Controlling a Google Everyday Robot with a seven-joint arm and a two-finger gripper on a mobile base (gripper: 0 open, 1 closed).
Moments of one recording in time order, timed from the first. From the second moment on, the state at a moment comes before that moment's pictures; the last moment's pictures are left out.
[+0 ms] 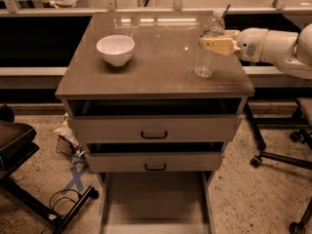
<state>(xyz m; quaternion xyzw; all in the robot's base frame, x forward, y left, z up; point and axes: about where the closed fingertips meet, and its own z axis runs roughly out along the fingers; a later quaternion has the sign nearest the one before) 0.713 -0.180 0.917 -0.32 0.69 0.33 0.56</state>
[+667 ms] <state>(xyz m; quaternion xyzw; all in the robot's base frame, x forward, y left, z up) 0.713 -0.180 0.917 -0.32 0.69 0.33 0.56</state>
